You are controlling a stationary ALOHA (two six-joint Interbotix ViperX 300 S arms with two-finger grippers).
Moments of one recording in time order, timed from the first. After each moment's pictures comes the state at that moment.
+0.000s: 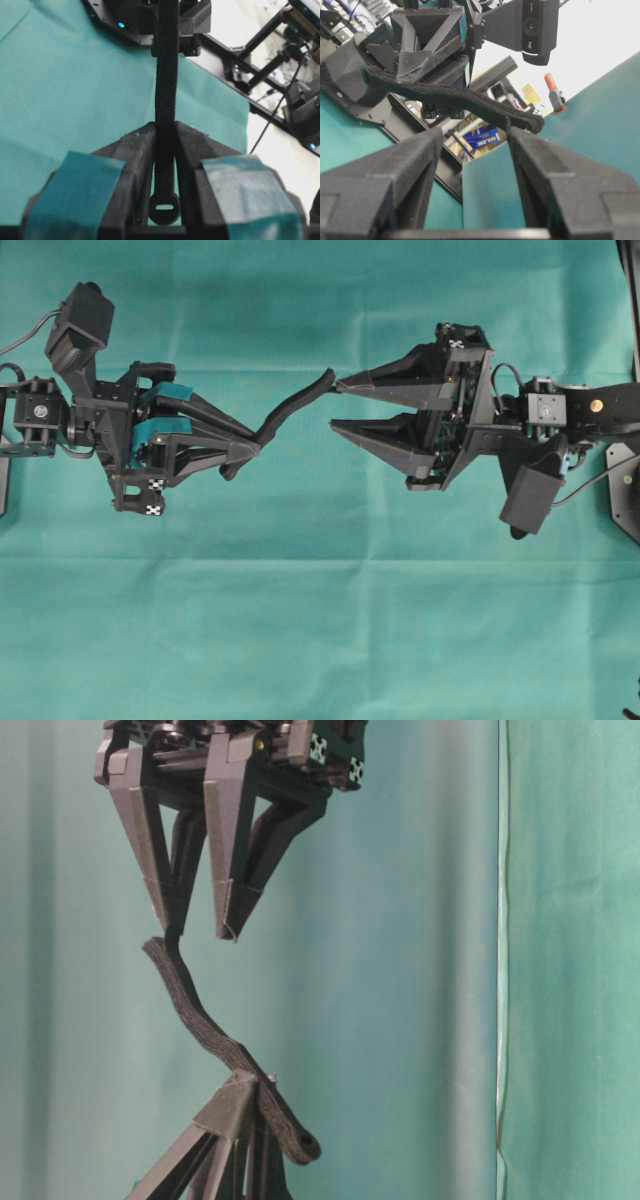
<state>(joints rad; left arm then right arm) -0.01 -0.39 0.92 -0.02 -0.44 -0.55 -0.08 -0.17 0.89 -0.09 -0.93 -0.69</state>
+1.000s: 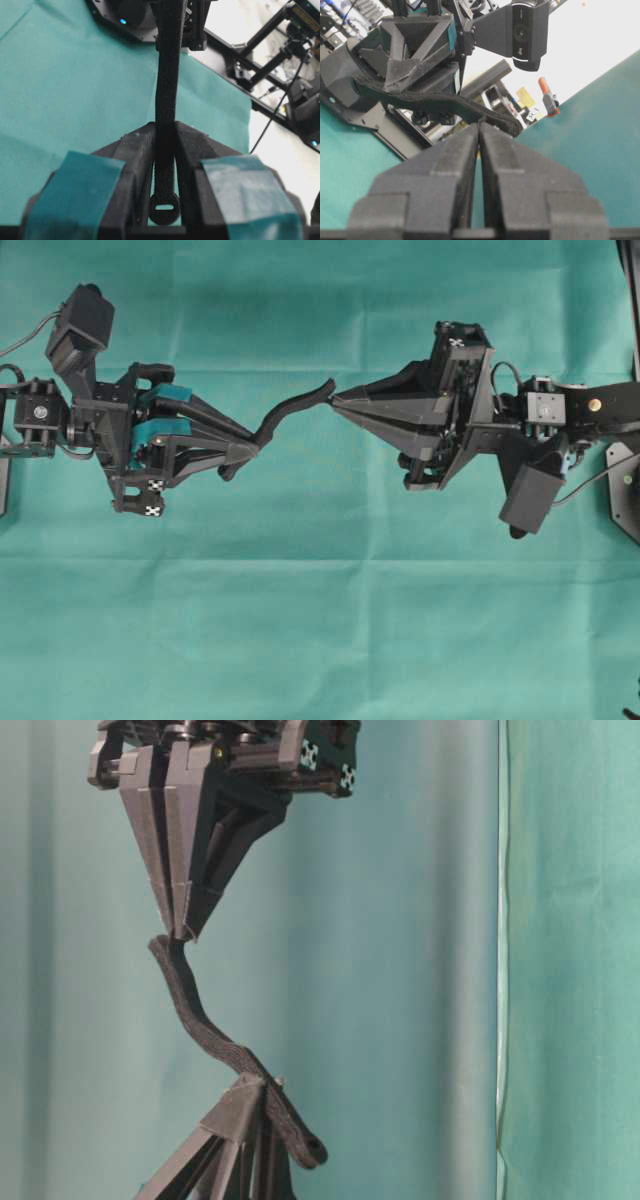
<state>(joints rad) -0.01 -0.39 0.92 -0.02 -0.44 -0.55 -0.08 -0.17 0.88 -0.09 -0.94 -0.69</state>
